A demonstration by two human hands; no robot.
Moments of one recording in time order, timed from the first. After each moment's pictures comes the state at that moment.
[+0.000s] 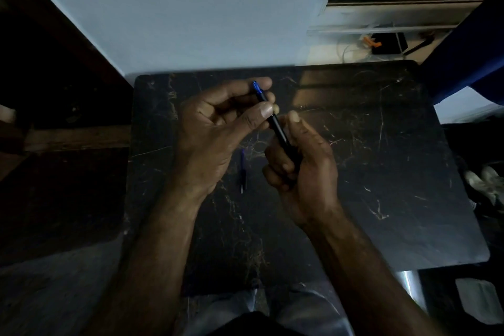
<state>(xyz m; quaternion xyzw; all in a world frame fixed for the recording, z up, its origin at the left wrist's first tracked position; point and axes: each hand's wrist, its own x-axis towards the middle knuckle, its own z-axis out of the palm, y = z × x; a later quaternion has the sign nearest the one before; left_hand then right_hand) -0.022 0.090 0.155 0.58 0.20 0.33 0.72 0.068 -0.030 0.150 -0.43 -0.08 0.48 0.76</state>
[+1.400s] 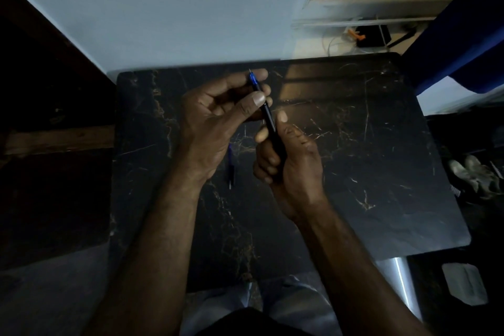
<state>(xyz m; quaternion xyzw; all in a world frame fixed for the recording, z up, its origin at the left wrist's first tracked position) 0.002 0.092 0.130 0.58 0.19 0.32 0.72 0.076 -0.042 0.129 -0.49 -0.09 0.46 0.73</state>
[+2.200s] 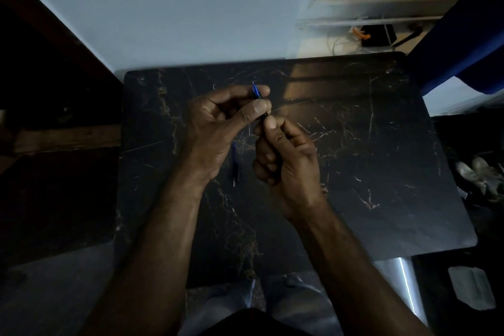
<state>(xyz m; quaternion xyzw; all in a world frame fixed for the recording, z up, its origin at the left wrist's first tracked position) -0.008 0.087 0.120 0.58 0.19 0.32 0.73 0.065 -0.044 0.131 -0.46 -0.13 0.46 0.75</state>
